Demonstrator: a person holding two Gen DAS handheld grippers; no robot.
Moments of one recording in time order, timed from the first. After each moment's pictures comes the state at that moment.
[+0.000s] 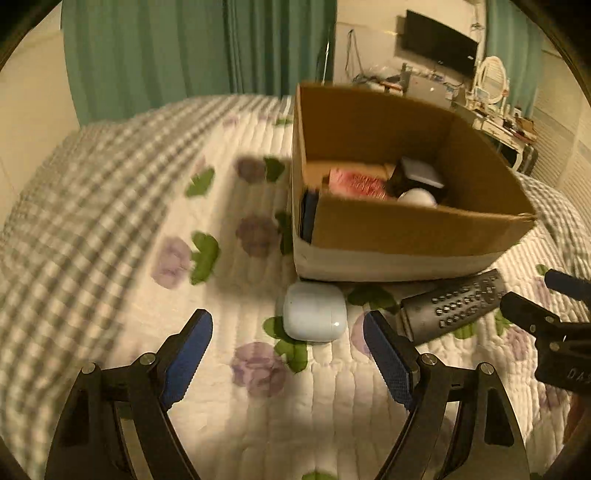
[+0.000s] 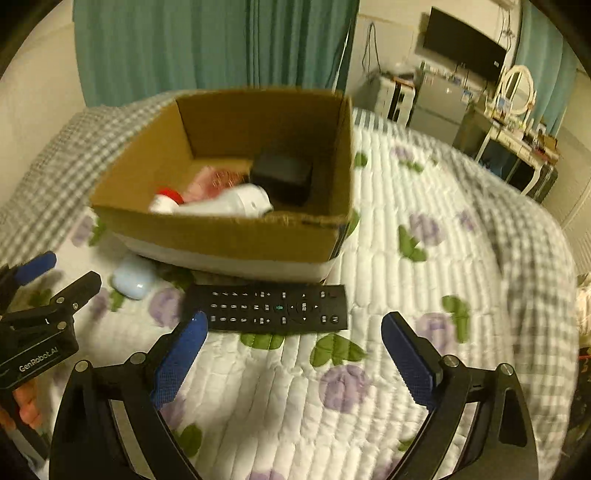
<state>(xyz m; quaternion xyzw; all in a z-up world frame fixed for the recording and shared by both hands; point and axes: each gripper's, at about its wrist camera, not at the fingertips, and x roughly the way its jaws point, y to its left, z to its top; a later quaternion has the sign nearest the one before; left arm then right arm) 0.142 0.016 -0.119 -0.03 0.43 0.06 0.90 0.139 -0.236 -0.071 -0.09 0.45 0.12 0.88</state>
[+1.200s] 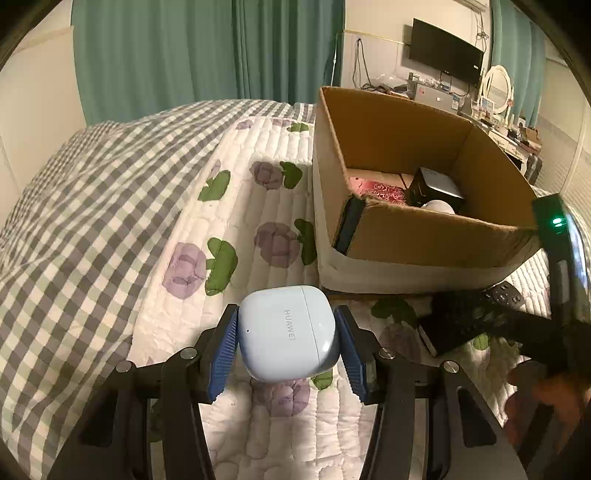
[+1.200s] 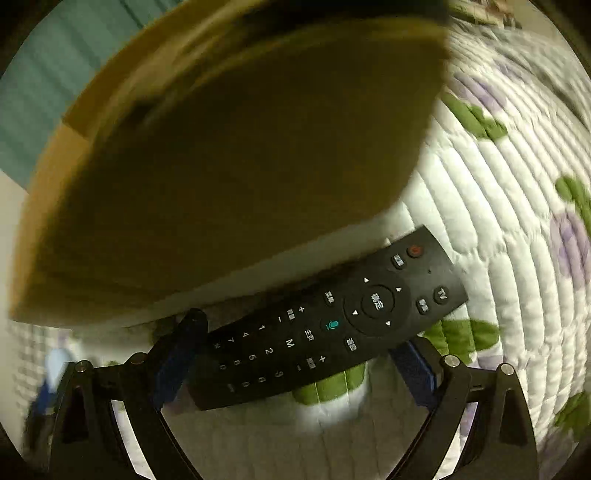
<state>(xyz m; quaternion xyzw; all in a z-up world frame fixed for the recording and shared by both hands) 0.139 0.032 -0.119 -0.03 0.41 0.07 0.91 0.190 -0.218 -0.158 0.12 0.55 0.05 0.83</state>
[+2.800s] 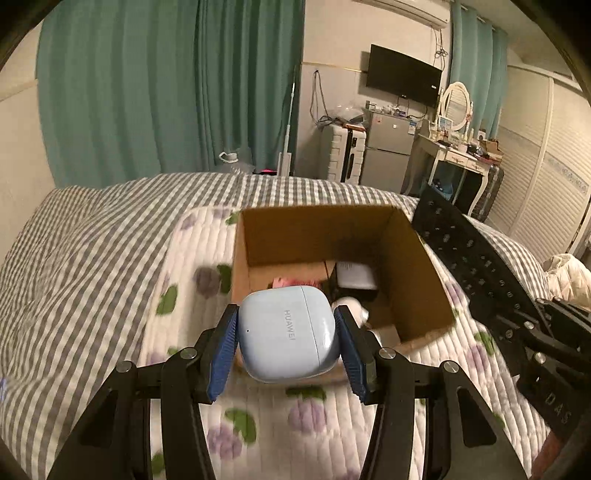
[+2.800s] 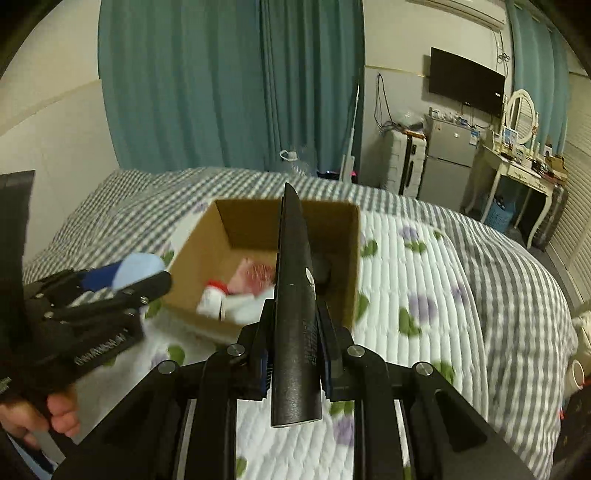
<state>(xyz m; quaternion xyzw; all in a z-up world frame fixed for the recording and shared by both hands) 0.170 -0.029 -0.001 -0.02 0.35 0.00 0.94 0.133 -0.218 0.028 -0.03 0.35 0.17 0.92</state>
